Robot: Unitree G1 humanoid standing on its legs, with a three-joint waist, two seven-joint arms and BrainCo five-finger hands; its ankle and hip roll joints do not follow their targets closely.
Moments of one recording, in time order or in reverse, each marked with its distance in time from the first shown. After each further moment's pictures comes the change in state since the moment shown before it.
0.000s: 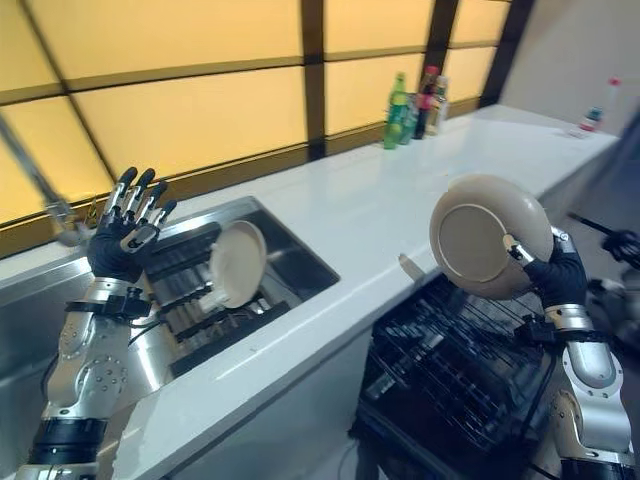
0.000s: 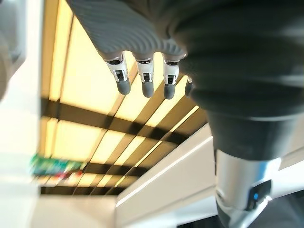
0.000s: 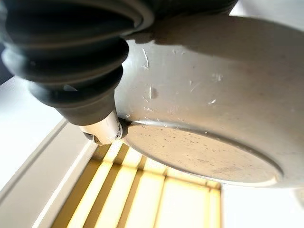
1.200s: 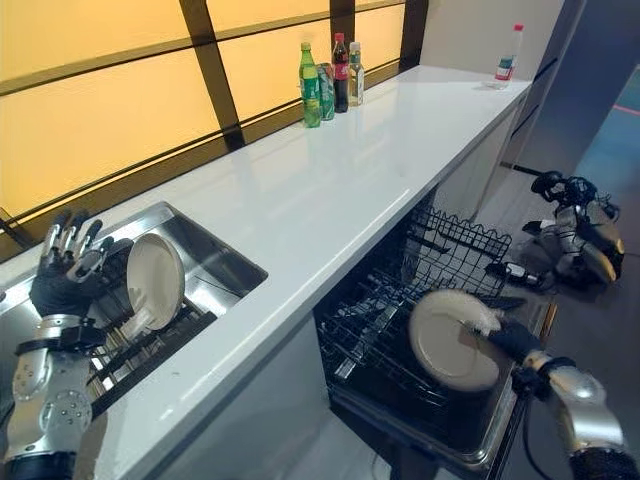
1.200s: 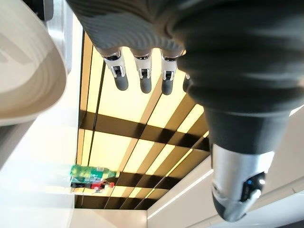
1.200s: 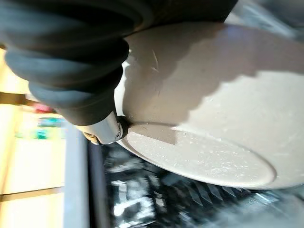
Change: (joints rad) left arm 0.152 -0.002 0.168 0.068 0.001 -0.055 0.034; right arm -0.044 -0.136 0.246 0.573 -0.116 0.146 0.398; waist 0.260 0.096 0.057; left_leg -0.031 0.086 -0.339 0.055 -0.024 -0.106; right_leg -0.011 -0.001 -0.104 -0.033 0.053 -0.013
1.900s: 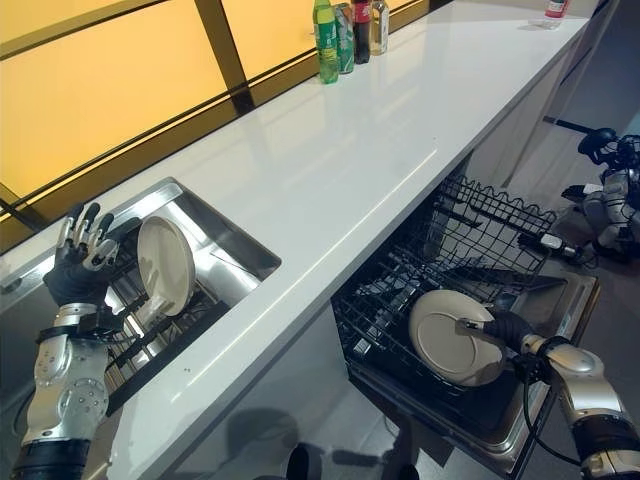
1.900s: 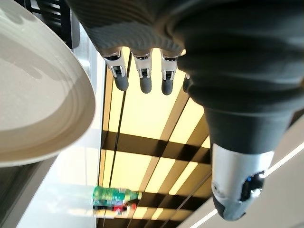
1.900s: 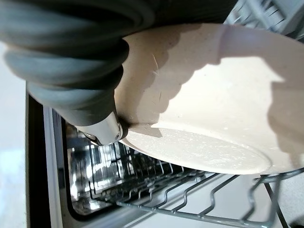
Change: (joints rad) left arm -0.082 0.001 -0.099 0.007 0.001 -0.026 0.133; right arm -0.241 -0.089 0.161 0.115 -0.017 -0.040 0.104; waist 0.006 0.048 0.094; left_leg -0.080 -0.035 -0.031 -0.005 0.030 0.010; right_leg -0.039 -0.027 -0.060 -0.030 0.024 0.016
